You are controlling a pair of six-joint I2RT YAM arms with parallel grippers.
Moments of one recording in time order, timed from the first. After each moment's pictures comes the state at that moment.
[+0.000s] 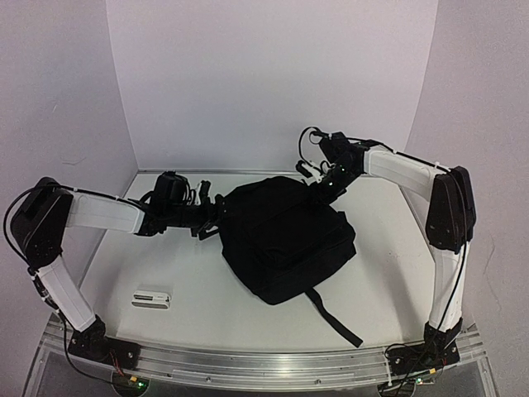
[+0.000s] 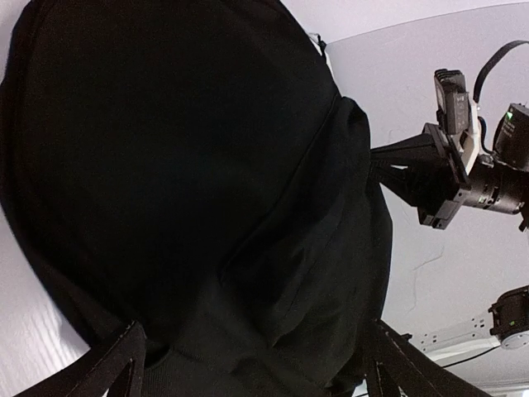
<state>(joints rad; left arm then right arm) -0.57 1.68 0.92 0.25 0.50 -0.90 0.50 2.07 1.84 -0.86 -0.18 -0.19</state>
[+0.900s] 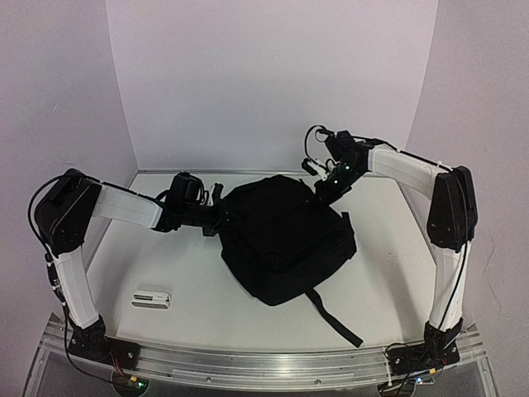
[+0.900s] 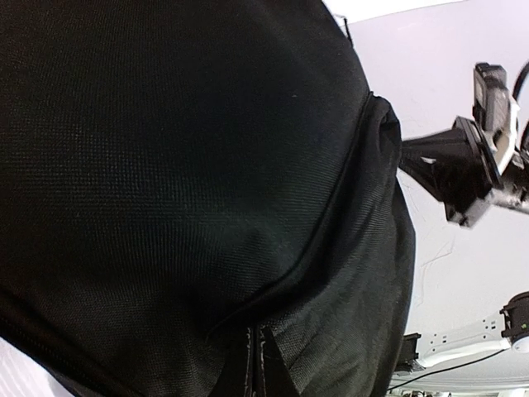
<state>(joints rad) -0.57 1.86 1.05 0.27 0.55 -0.89 0.46 2.07 1.84 -0.86 -0.16 -0.23</state>
